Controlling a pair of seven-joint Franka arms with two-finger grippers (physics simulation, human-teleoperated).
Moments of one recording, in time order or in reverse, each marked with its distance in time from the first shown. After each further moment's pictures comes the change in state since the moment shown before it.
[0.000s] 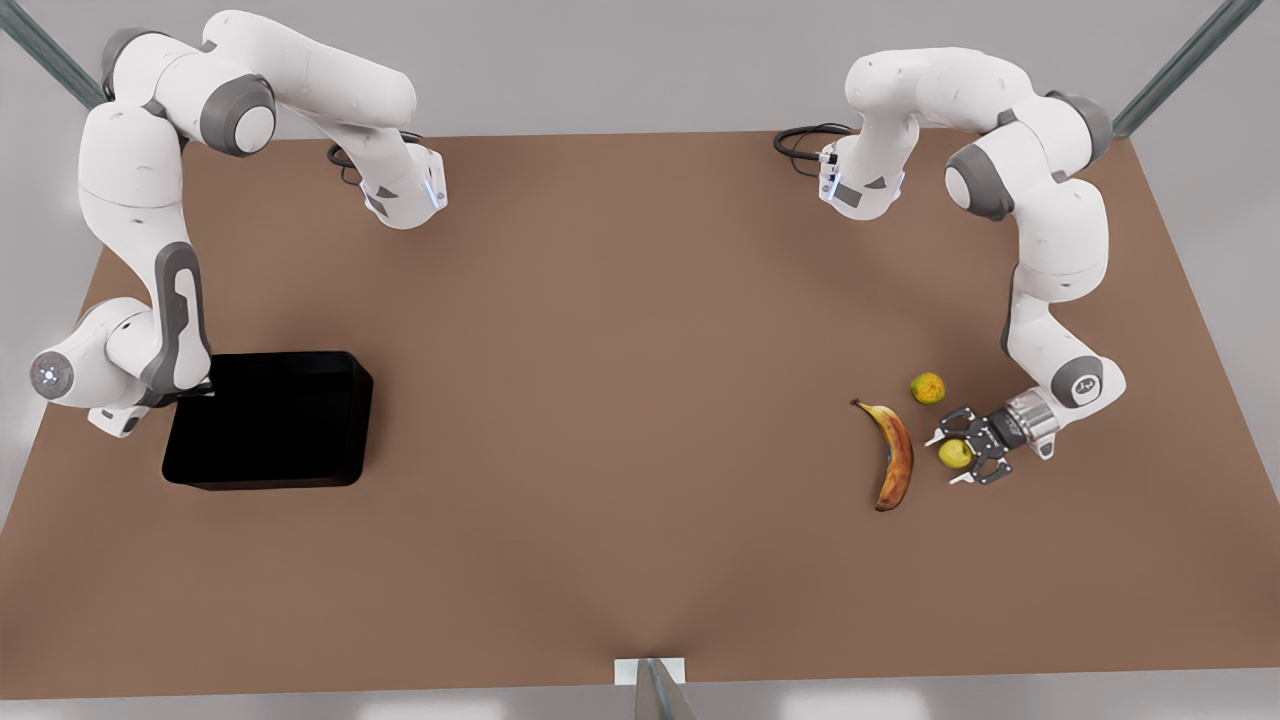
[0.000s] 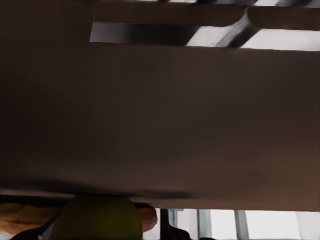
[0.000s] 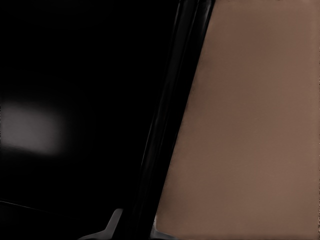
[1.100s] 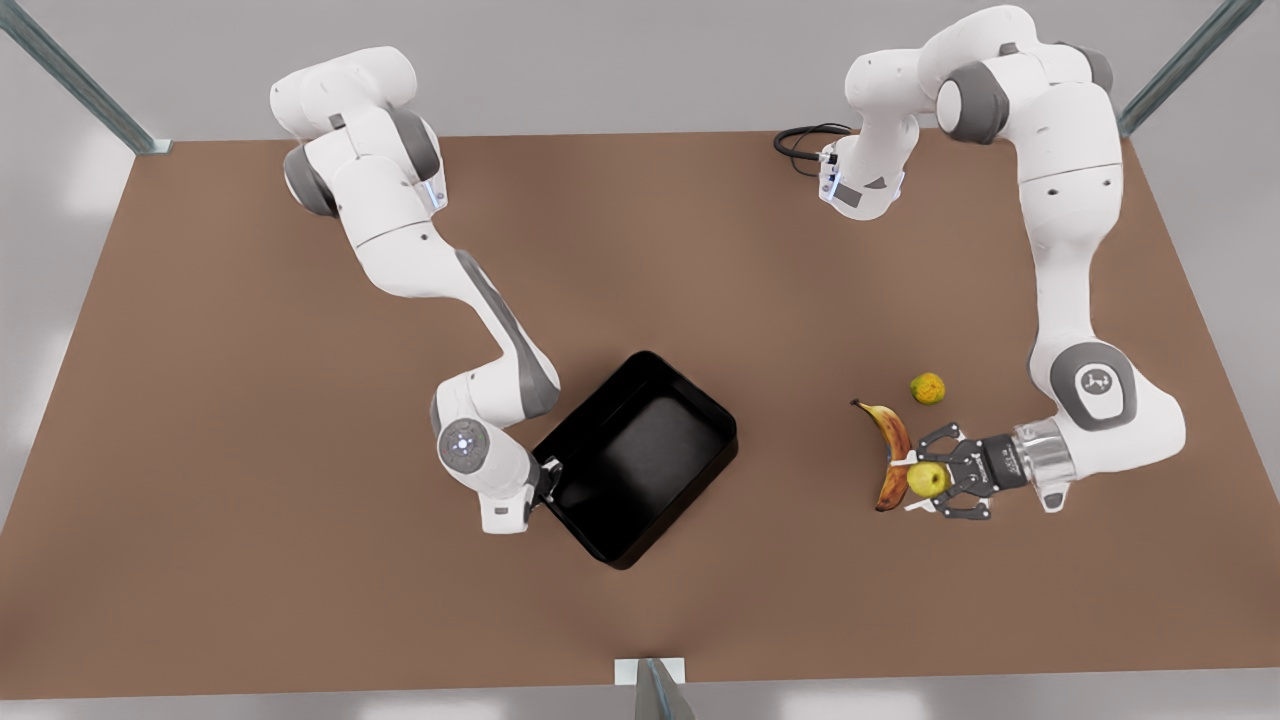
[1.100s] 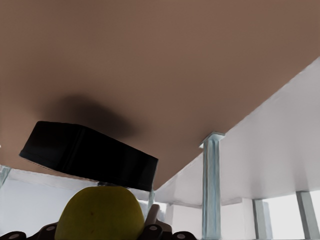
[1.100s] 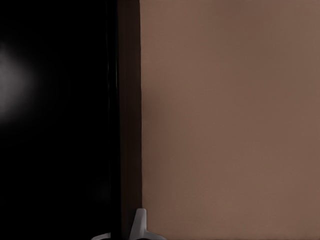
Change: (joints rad) left arm -0.044 -0.285 -0.349 0.339 0.458 0.106 -0.736; right arm 0.653 0.341 0.348 0.716 0.149 -0.034 0.390
